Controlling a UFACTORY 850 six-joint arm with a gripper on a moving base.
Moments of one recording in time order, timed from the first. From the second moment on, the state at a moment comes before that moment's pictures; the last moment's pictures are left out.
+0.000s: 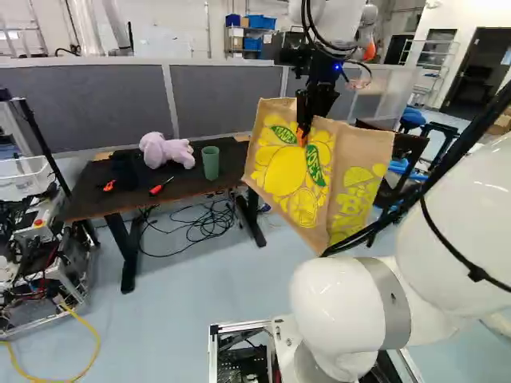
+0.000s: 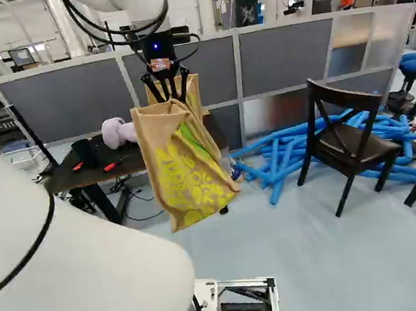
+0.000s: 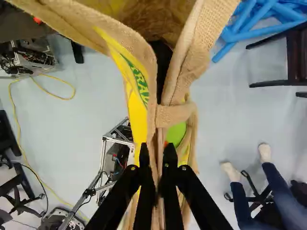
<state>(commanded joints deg) -6.2 12.7 -62.2 3.2 -69.1 -19.2</state>
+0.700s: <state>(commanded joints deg) -6.2 12.7 -62.2 3.2 -69.1 -19.2</state>
